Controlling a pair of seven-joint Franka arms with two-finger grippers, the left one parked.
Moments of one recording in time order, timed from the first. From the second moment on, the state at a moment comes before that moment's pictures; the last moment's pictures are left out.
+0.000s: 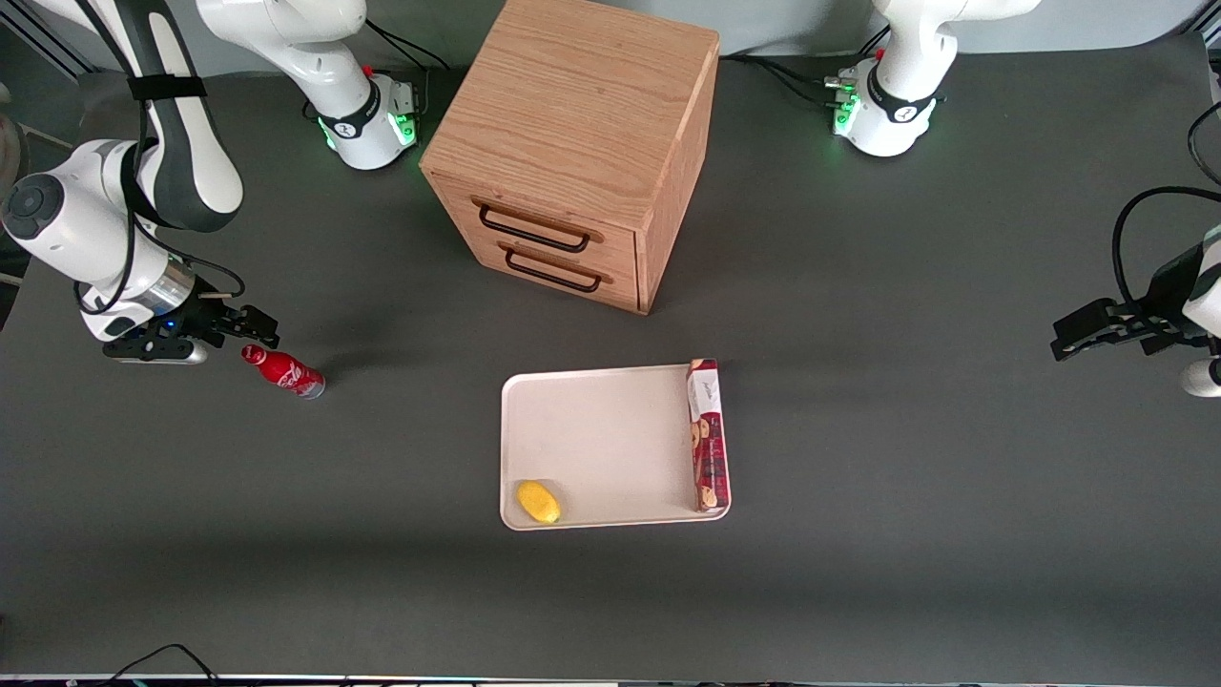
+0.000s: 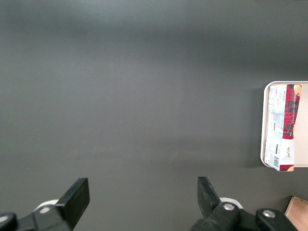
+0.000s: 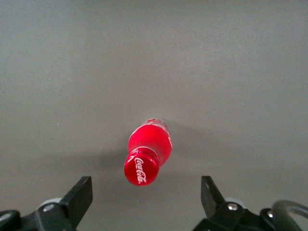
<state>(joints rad) 0.01 -0.02 -0.13 -2.36 0.05 2.41 -0.08</state>
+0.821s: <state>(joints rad) 0.01 0.06 -0.13 -2.35 0.07 2.50 -0.11</state>
